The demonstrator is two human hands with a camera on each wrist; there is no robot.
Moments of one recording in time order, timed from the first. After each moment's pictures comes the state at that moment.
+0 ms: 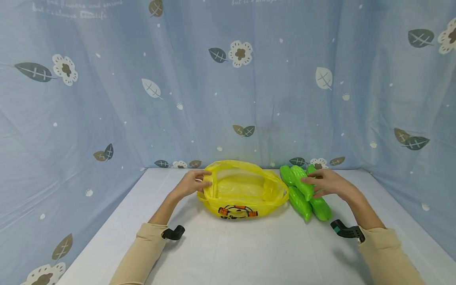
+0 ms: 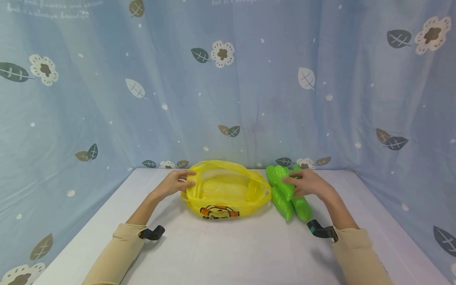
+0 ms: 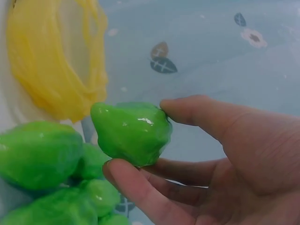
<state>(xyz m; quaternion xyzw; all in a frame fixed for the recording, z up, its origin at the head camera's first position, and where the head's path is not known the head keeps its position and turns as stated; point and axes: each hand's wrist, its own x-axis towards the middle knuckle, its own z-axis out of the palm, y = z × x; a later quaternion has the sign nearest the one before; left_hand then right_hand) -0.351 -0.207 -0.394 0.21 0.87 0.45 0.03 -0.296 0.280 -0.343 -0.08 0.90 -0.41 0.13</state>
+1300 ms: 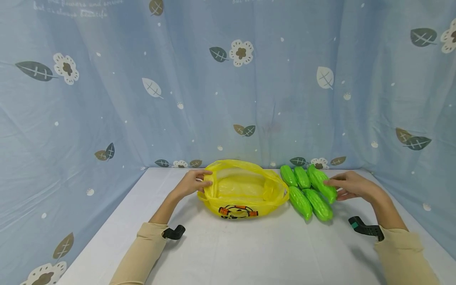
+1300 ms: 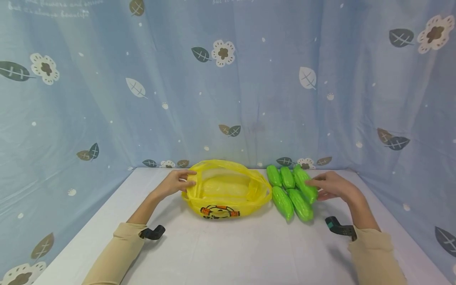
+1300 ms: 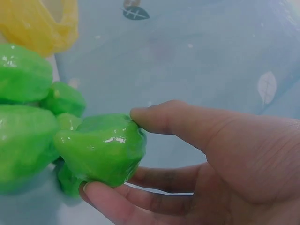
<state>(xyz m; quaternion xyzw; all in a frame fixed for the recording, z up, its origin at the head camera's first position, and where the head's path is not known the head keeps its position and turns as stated) -0.350 -0.206 -0.393 0.21 0.87 0.45 0.03 -0.294 0.345 -0.346 -0.04 0.91 -0.39 0.17</state>
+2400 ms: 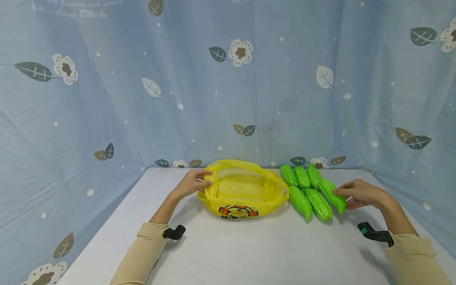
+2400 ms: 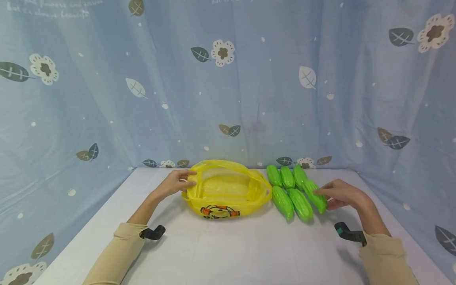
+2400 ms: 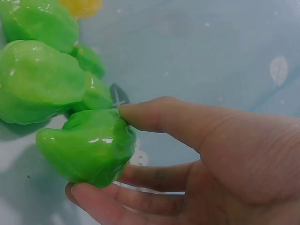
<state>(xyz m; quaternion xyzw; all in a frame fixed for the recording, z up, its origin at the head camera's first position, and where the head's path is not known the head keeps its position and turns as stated) -0.351 -0.206 -0.395 0.22 0.86 0.45 0.03 -0.289 0.367 -0.363 -0.01 0.91 -0.36 0.20</state>
